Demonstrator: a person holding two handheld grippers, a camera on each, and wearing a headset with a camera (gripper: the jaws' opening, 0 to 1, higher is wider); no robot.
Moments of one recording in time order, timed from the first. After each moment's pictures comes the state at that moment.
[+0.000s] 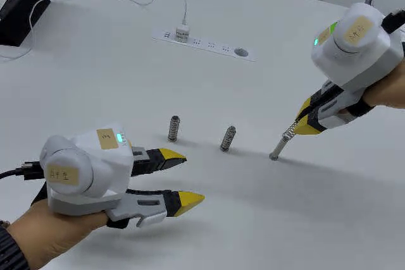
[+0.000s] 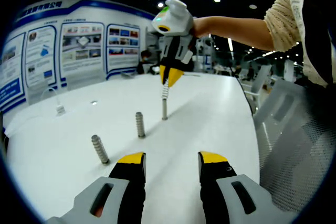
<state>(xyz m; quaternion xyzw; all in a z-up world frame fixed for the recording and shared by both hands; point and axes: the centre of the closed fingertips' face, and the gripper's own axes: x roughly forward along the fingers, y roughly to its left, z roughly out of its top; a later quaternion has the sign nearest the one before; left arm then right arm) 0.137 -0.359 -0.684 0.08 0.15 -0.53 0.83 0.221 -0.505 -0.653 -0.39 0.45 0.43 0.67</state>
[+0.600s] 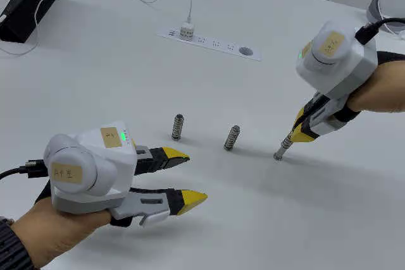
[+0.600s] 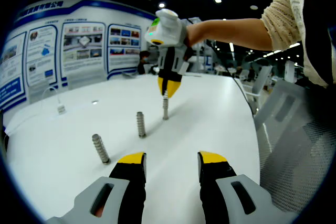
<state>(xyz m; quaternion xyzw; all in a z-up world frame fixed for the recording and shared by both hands) 0.137 -0.358 -0.683 0.07 0.15 -0.53 0.84 0.223 -0.507 -0.686 -0.40 0.49 0.43 0.64</state>
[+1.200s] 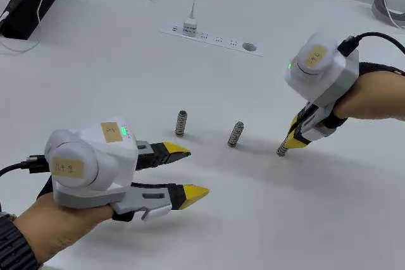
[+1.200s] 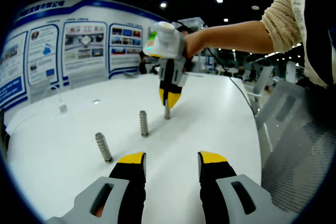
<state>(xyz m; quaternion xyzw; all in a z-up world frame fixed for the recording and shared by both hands) 0.140 -0.354 -0.684 0.07 0.15 -0.52 0.84 0.223 -0.505 -0.711 -0.39 0.51 0.42 0.64</state>
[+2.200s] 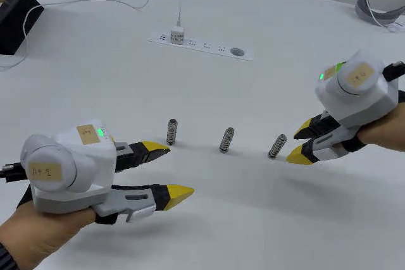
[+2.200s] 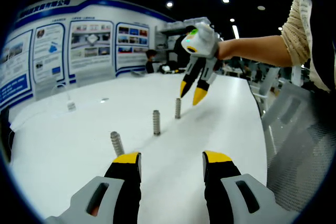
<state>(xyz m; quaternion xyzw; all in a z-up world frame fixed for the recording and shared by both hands) 0.156 -0.338 -0.681 0.07 0.15 -0.50 0.85 0.203 -0.521 -0.689 -0.29 0.42 0.41 0.76</state>
